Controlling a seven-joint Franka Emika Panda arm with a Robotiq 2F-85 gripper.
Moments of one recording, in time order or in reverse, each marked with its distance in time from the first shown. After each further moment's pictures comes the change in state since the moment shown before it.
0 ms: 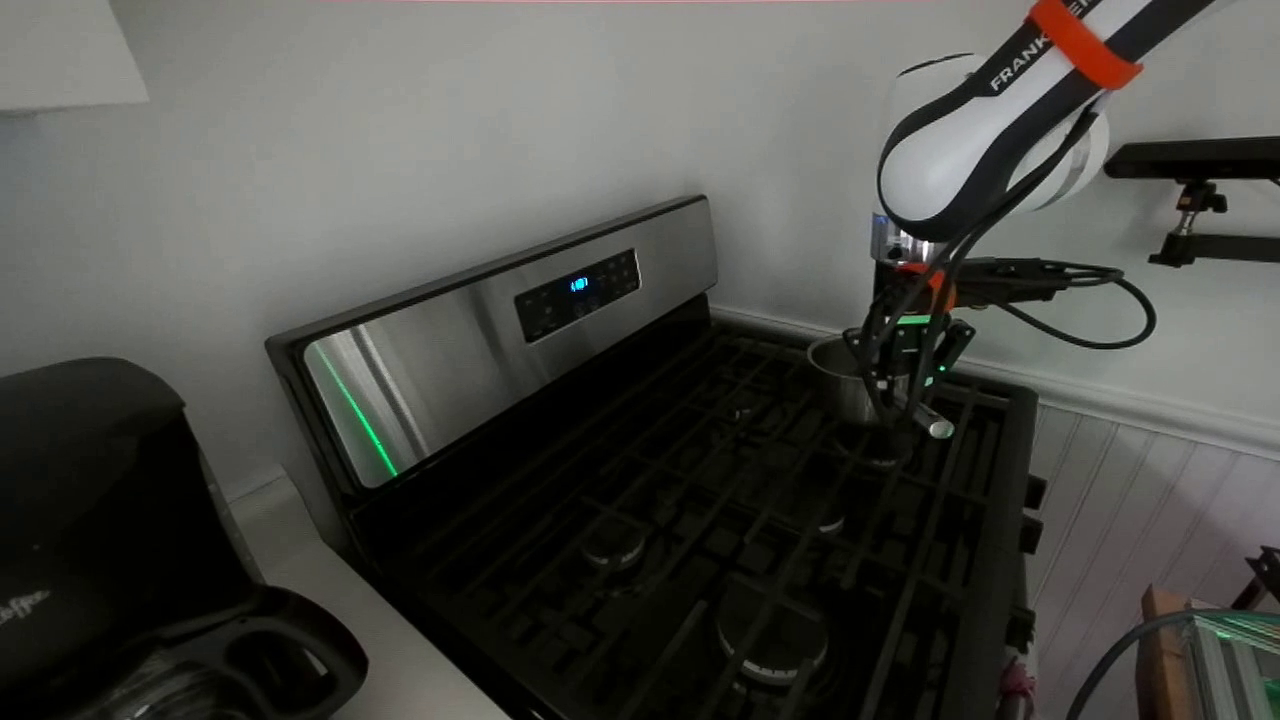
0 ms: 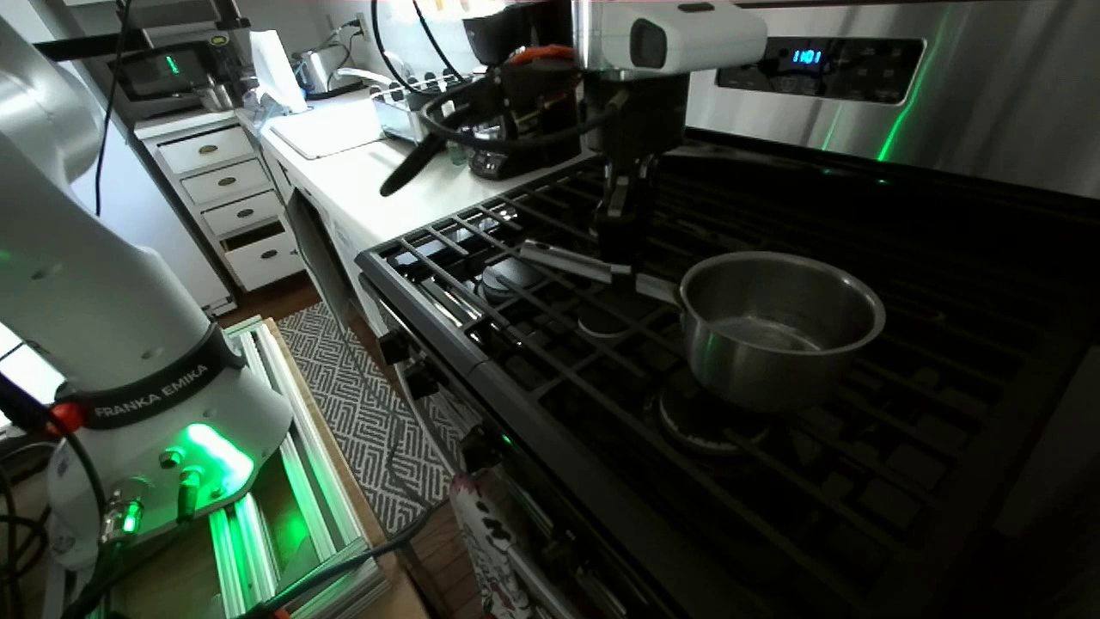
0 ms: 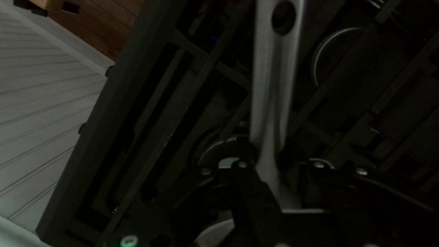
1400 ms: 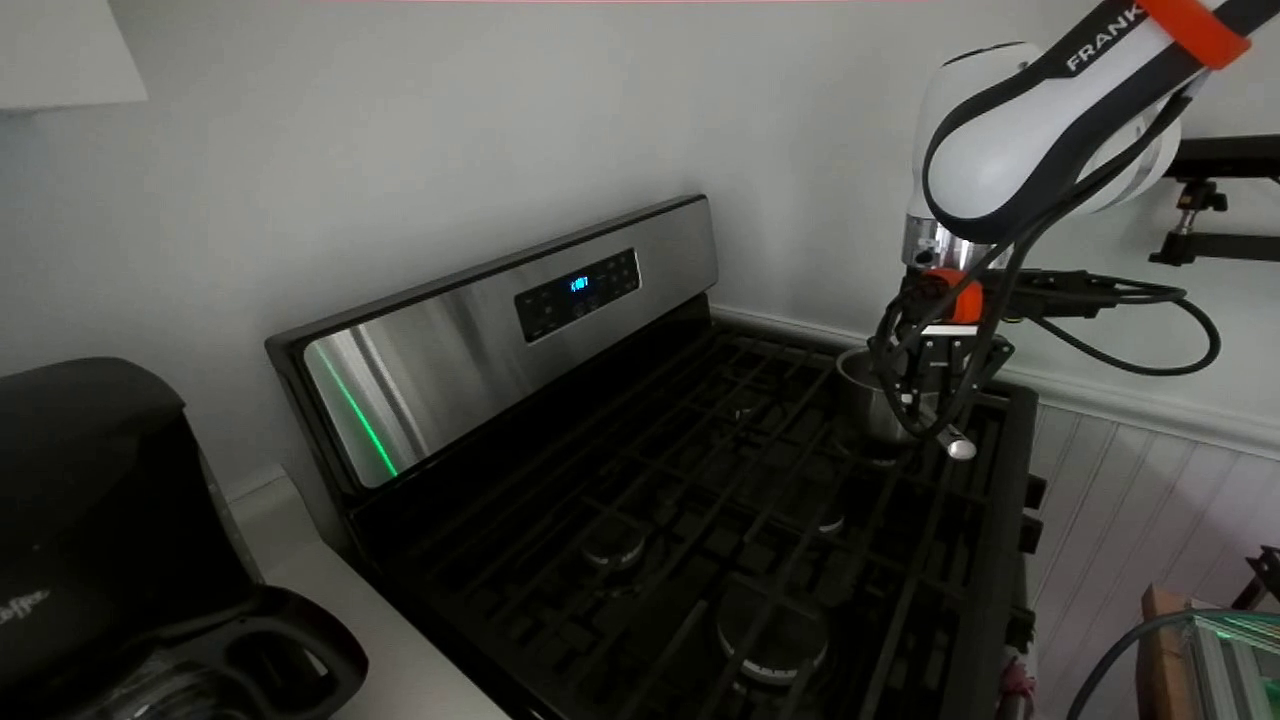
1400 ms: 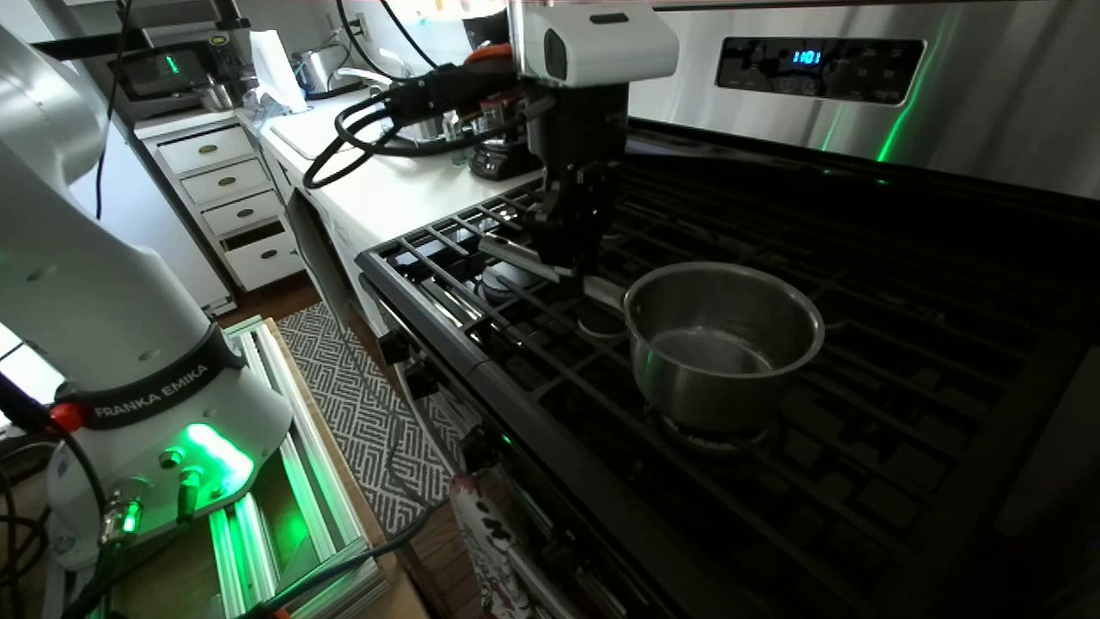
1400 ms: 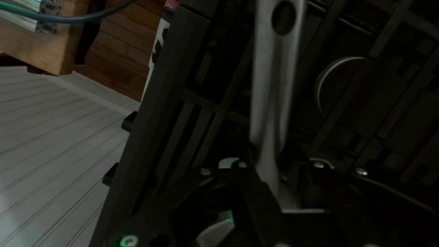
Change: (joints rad) arm -0.038 -0.126 0.034 -0.129 0.004 -0.002 0.139
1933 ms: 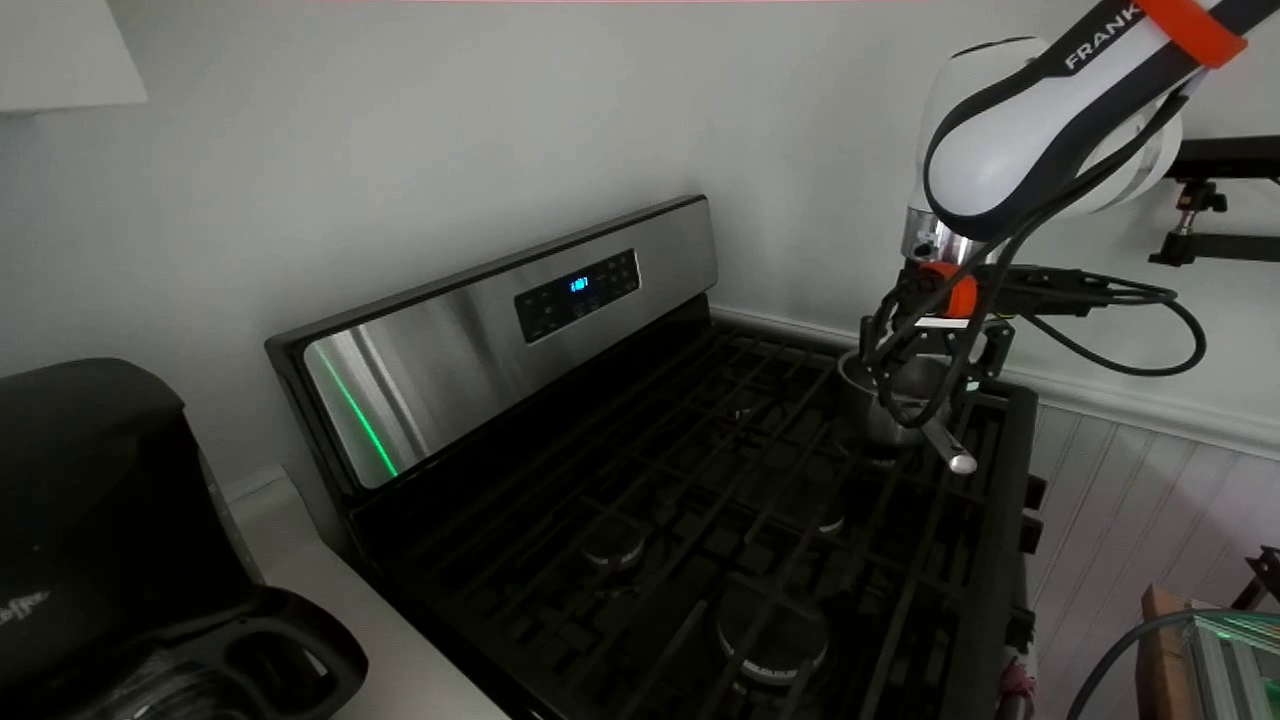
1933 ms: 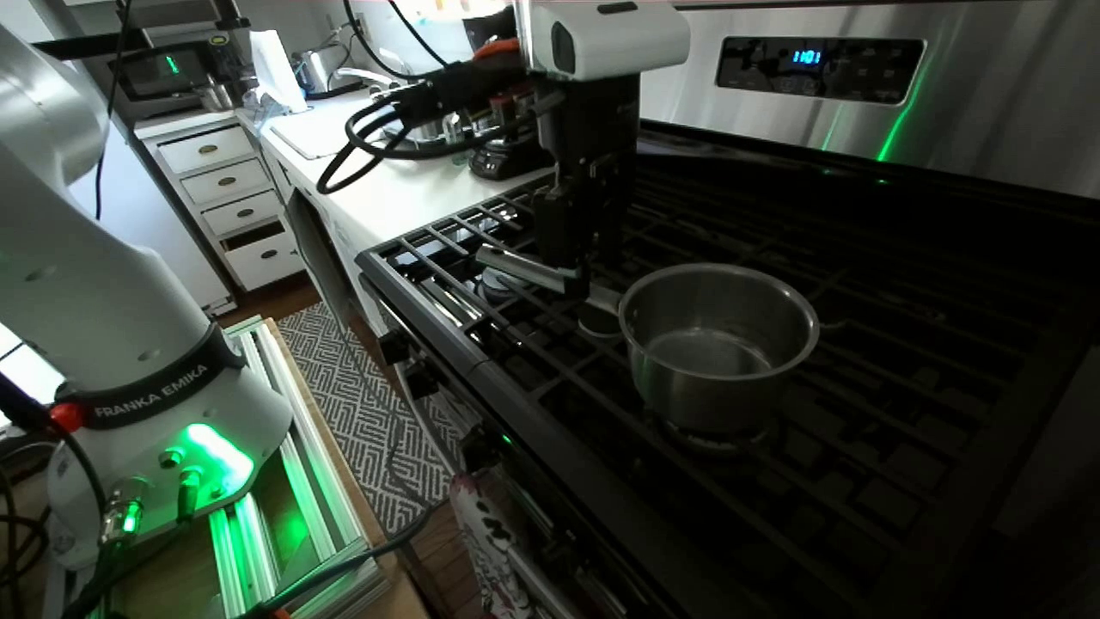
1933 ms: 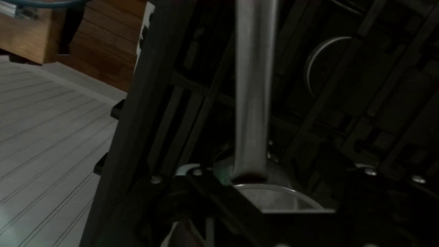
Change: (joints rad) arm -0.009 0.002 -0.002 0.004 0.011 0.050 -0.001
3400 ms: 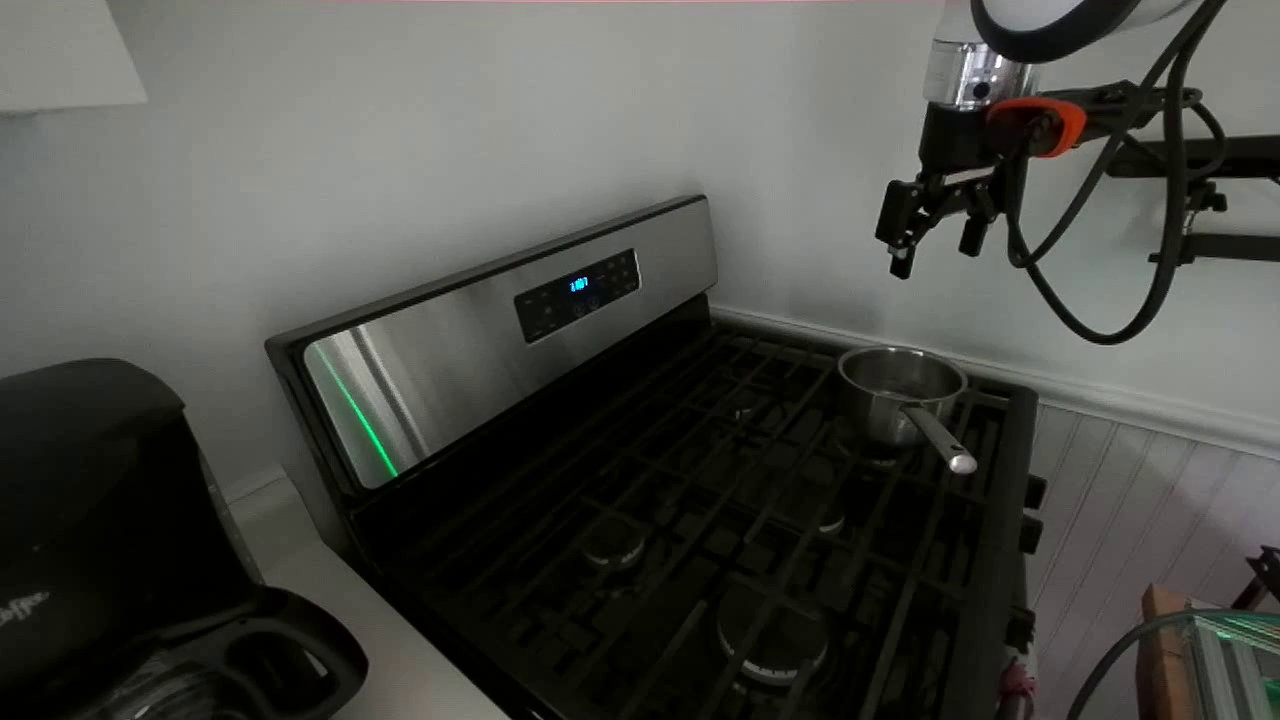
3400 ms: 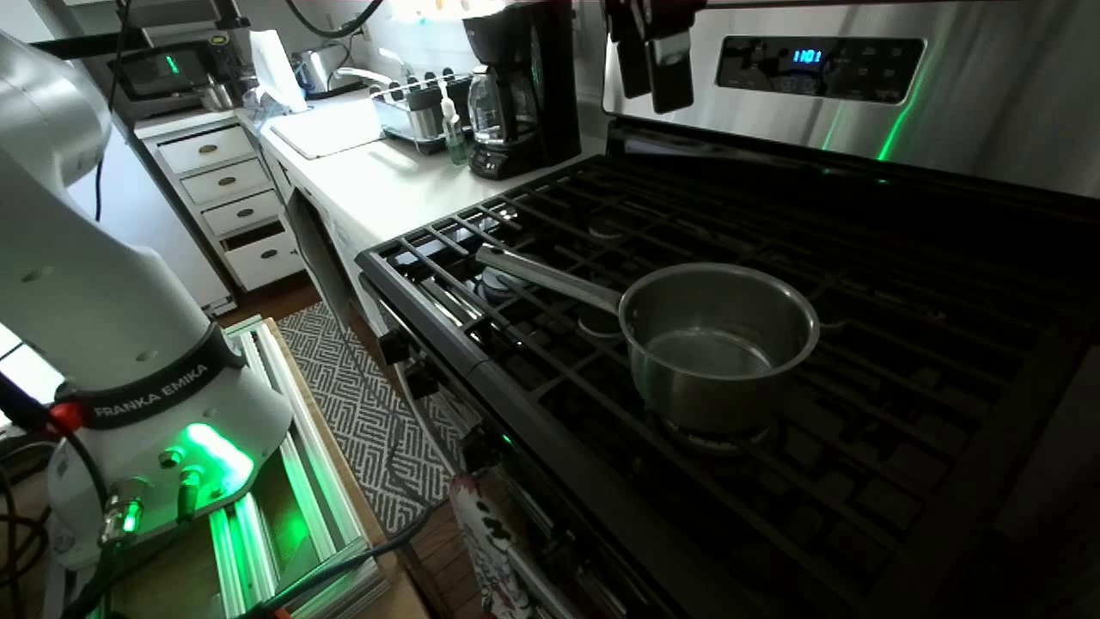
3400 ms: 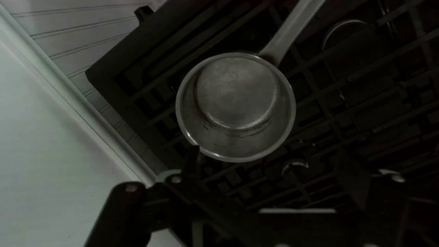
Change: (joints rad) arm -0.022 -0.184 0.030 0.181 -0.169 -0.222 -0.481
